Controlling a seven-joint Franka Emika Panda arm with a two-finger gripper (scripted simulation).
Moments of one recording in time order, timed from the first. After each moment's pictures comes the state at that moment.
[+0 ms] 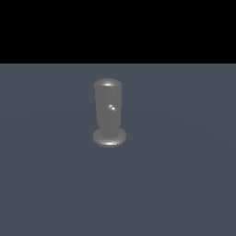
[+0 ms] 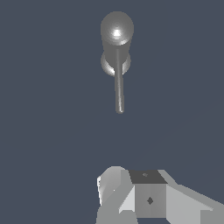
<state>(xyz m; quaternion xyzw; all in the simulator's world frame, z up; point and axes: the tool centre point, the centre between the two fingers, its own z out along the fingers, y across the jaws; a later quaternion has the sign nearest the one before) -0.258 0.009 0.472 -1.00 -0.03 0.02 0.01</state>
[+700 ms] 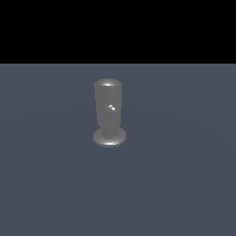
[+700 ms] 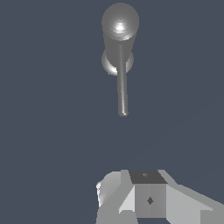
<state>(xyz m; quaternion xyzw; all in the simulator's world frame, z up) -0.253 0.016 0.439 -1.00 -0.03 0.01 0.01</state>
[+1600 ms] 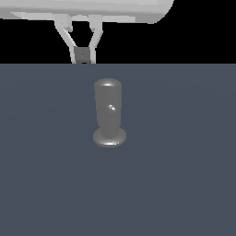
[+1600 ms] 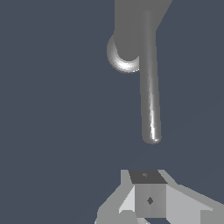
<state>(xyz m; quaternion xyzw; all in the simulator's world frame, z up) -0.230 0.044 0.304 -1.00 -0.04 0.01 0.00</state>
